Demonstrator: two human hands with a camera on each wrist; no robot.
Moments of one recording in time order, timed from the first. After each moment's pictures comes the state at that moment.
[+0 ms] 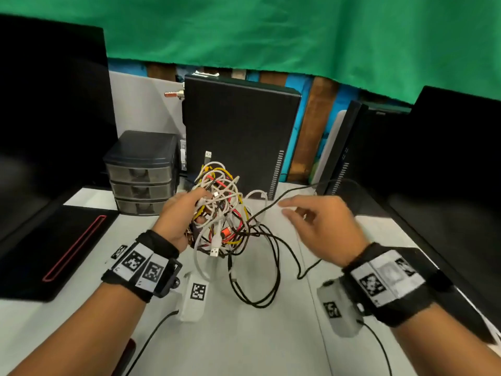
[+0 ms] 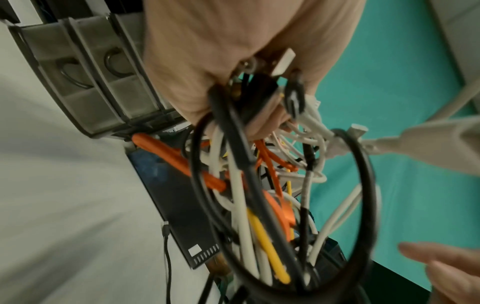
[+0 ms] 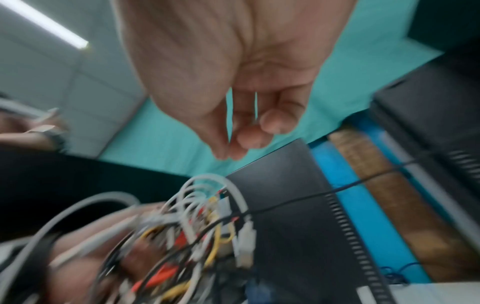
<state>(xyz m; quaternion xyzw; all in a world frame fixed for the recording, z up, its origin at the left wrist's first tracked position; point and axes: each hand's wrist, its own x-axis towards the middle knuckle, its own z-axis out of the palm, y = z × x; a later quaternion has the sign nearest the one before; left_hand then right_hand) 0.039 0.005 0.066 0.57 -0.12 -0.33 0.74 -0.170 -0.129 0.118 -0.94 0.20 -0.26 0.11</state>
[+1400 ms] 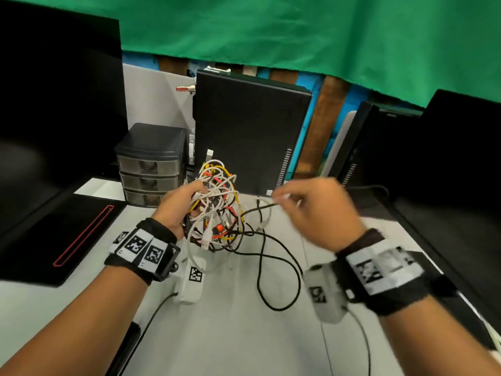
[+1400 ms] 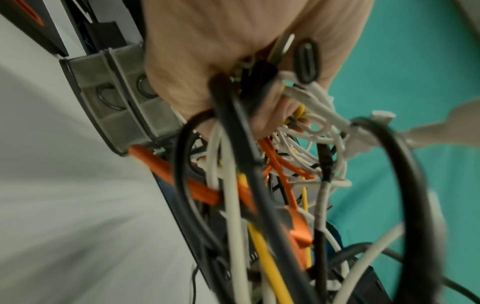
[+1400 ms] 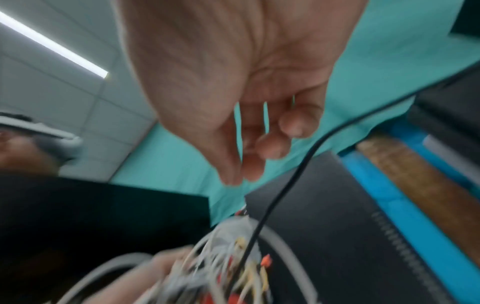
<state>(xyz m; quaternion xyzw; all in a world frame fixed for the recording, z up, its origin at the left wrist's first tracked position) 0.071 0.011 0.052 0.58 -0.09 -0.37 0.72 -0.147 -0.117 0.138 -0.95 0.15 -0.28 0.07</state>
